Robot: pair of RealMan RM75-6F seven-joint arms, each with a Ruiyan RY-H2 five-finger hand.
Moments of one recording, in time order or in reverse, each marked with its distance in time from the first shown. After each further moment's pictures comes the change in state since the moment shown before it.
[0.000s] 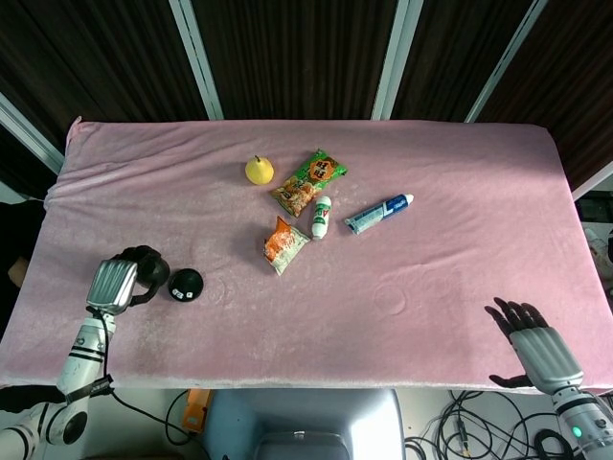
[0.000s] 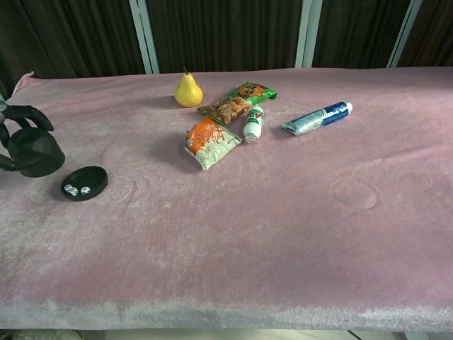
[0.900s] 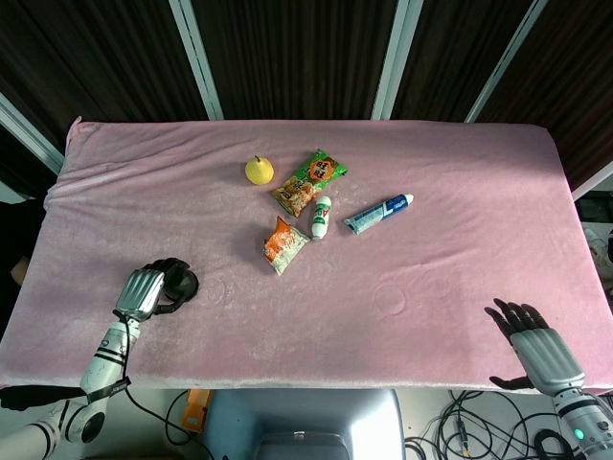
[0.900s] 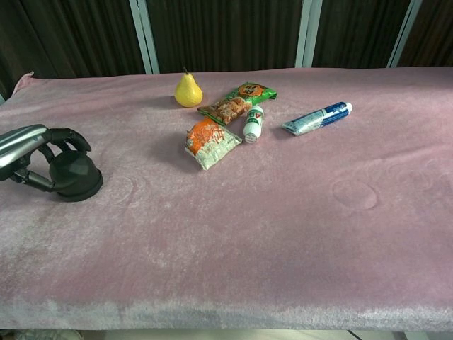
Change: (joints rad) left arm -0.030 -0.084 0.032 0.043 0.060 -0.058 -0.170; right arm -0.002 0.009 -0.006 0.002 -0.023 0.002 0.021
